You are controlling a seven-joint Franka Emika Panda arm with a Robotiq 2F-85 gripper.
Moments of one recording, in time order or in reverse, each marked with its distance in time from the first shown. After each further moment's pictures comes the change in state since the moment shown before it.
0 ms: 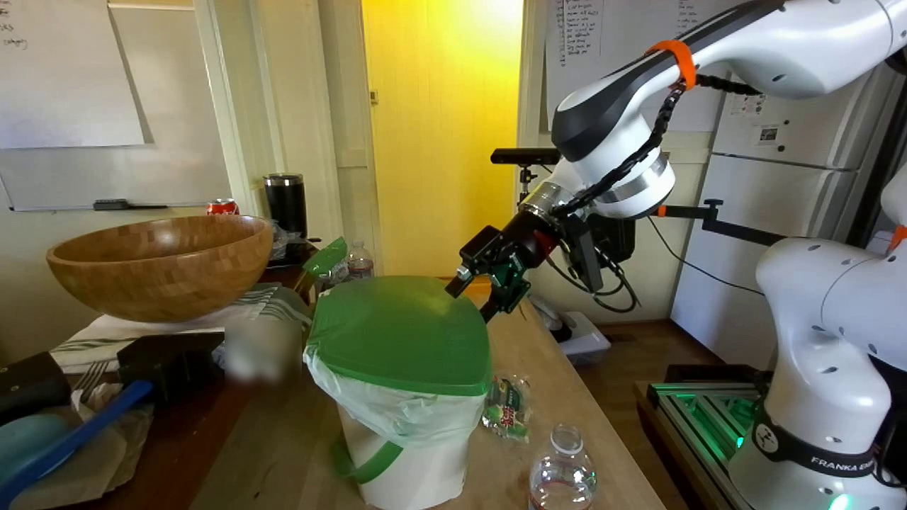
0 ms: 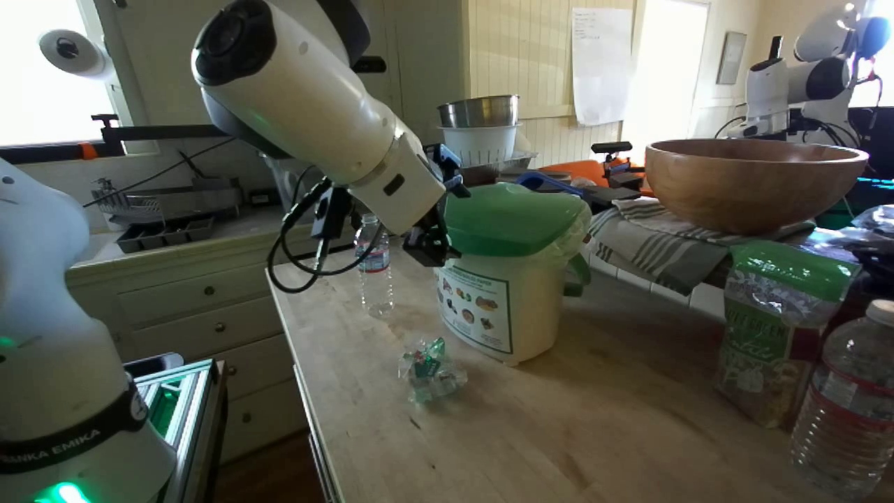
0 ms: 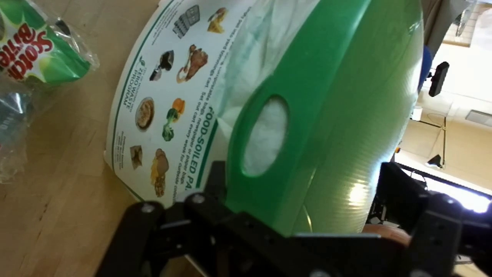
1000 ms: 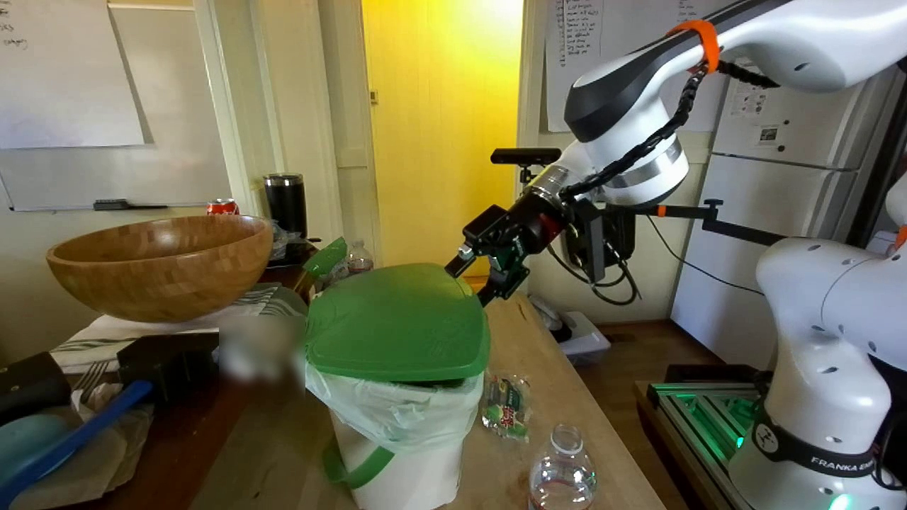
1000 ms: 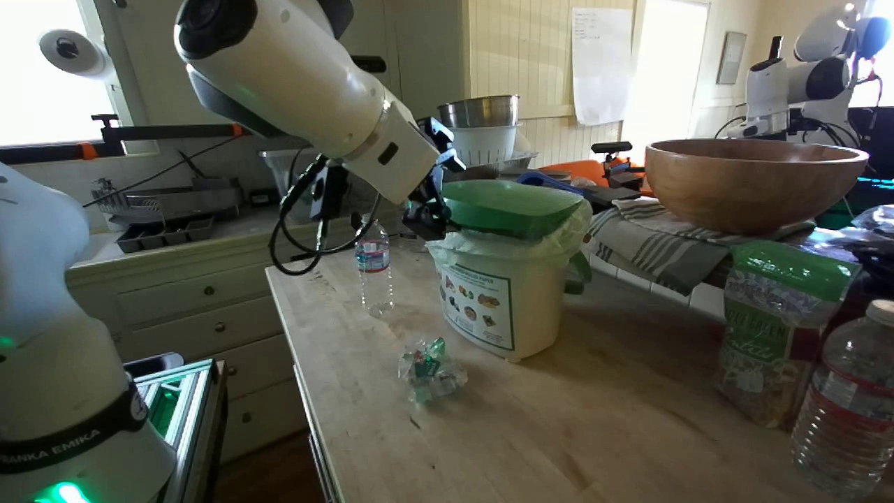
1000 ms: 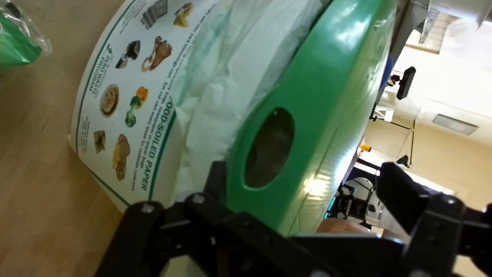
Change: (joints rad) arm 0.002 -0.069 0.032 -0.001 0.019 0.006 -0.027
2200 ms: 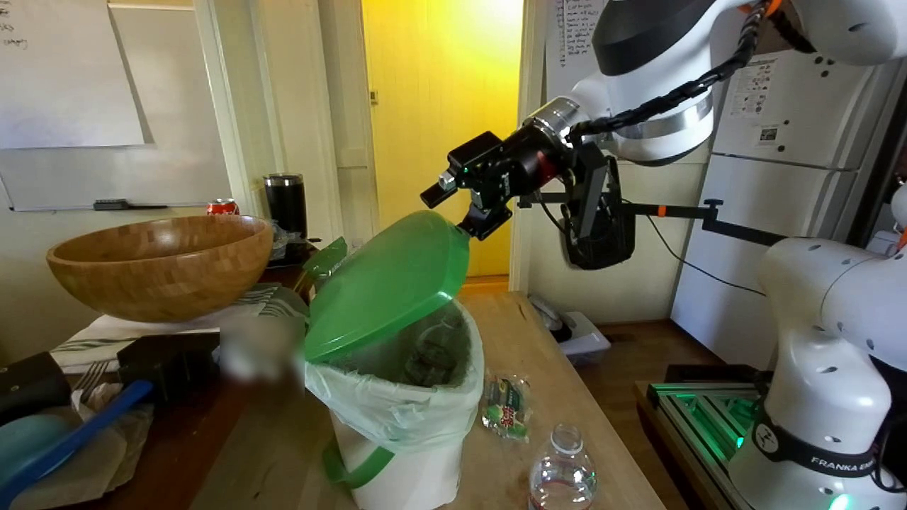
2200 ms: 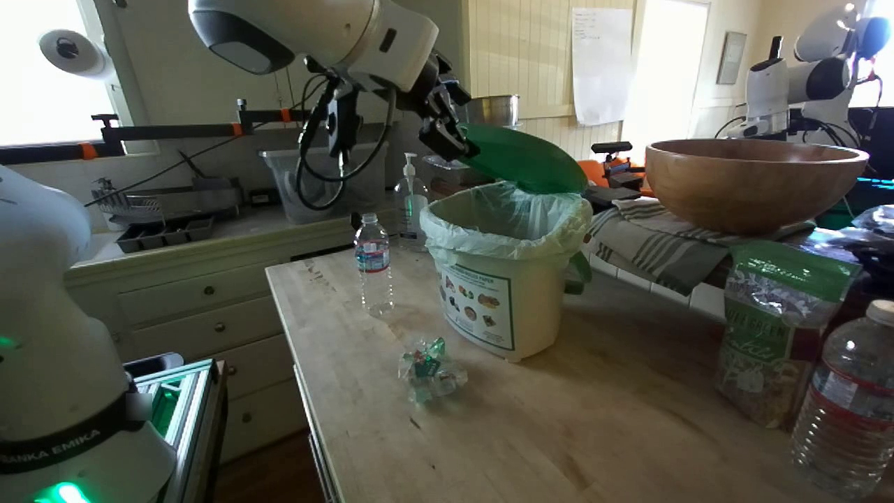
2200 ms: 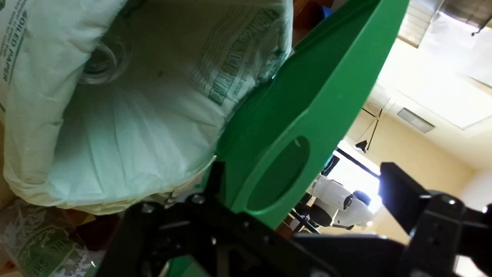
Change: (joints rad) arm -0.021 -0.055 0.162 0.102 -0.044 0.127 0.014
